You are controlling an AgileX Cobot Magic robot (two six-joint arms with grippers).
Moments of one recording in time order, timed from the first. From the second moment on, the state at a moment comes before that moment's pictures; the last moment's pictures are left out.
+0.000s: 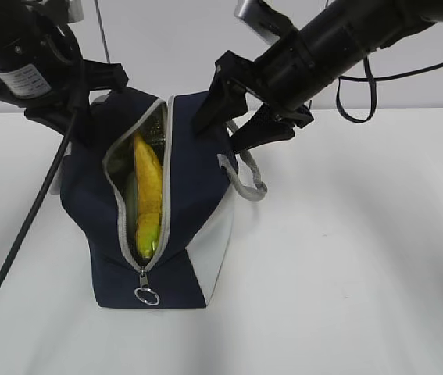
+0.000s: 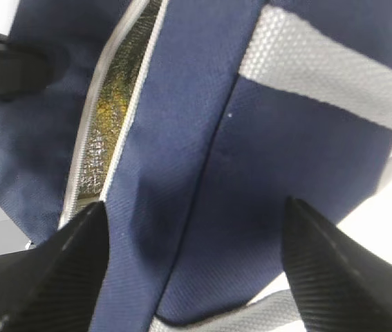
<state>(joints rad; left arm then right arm) -0.35 1.73 -1.54 -0.10 1.13 -0.14 0.27 1.97 -1.64 0.86 1.11 -0.42</state>
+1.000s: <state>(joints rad) -0.40 1.73 -1.56 -0.33 1.03 0.00 0.28 1.93 -1.64 0.88 1.06 -0.38</state>
